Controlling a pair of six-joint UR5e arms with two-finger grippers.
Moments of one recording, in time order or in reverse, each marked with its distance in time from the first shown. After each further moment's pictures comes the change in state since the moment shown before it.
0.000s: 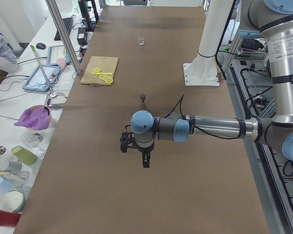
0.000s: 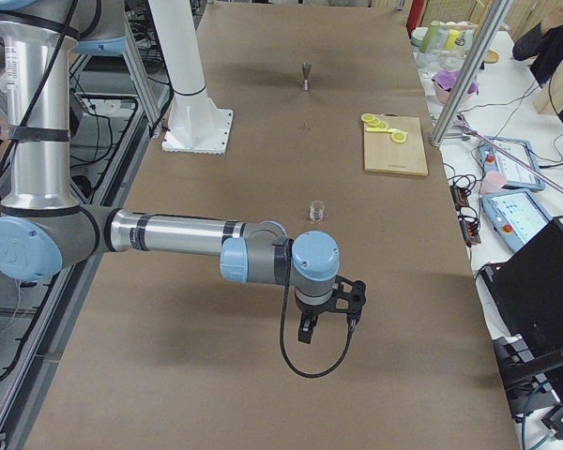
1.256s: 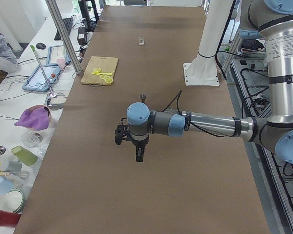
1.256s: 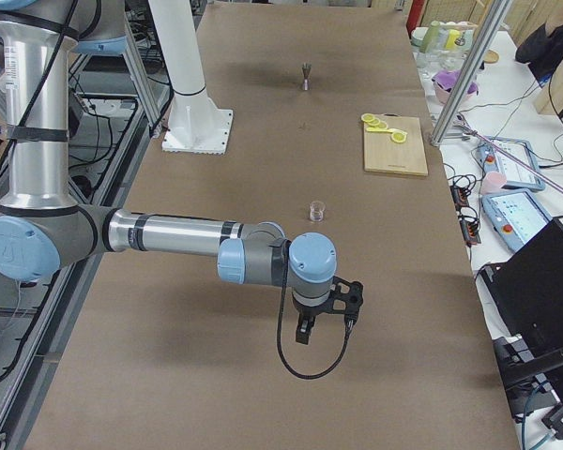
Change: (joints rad) left arm 0.010 -0.040 -0.028 -0.032 0.016 -0.001; right arm 0.002 -0.010 0.003 0.000 0.004 -0.010
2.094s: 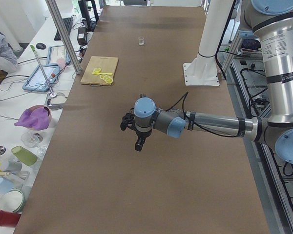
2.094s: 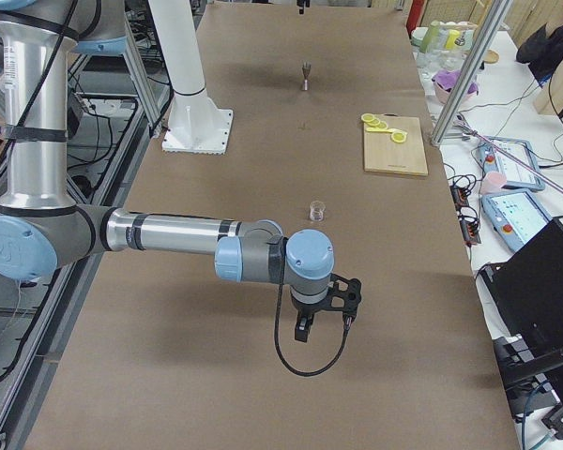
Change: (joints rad) left arm 0.183 0.061 -0.006 -0.295 0.009 -0.001; right arm 0.001 -0.015 0.039 0.001 -0.007 -0.001
